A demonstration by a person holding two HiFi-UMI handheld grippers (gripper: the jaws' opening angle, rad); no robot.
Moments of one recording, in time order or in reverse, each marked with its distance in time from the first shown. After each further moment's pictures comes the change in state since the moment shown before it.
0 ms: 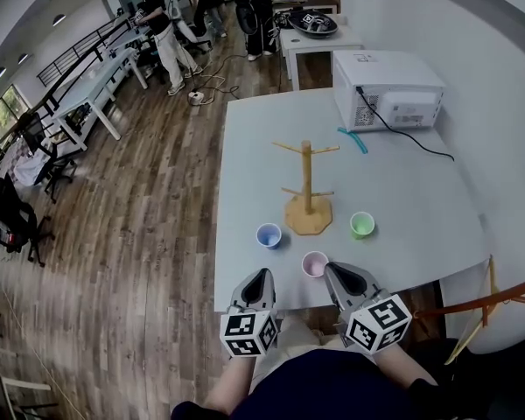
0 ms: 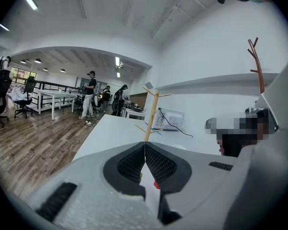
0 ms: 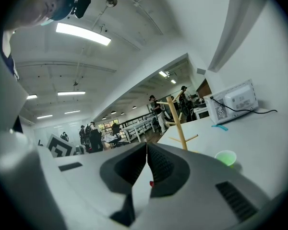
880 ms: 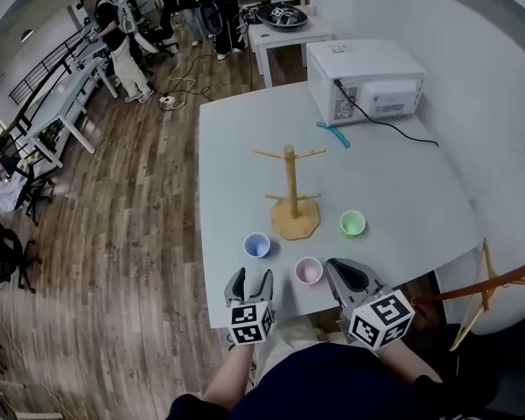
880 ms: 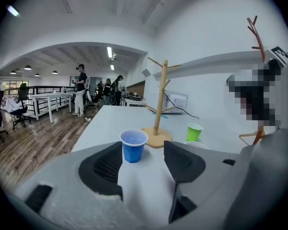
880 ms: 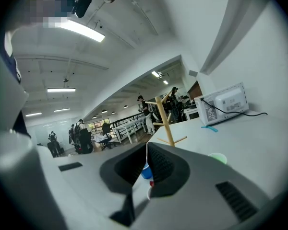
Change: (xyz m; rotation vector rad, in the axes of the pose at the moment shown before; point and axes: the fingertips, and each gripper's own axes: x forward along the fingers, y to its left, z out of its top) left arm 0.071 0.047 -0.063 0.107 0.122 0.003; right arm 0.012 -0.032 0.003 0.002 0.004 -0.113
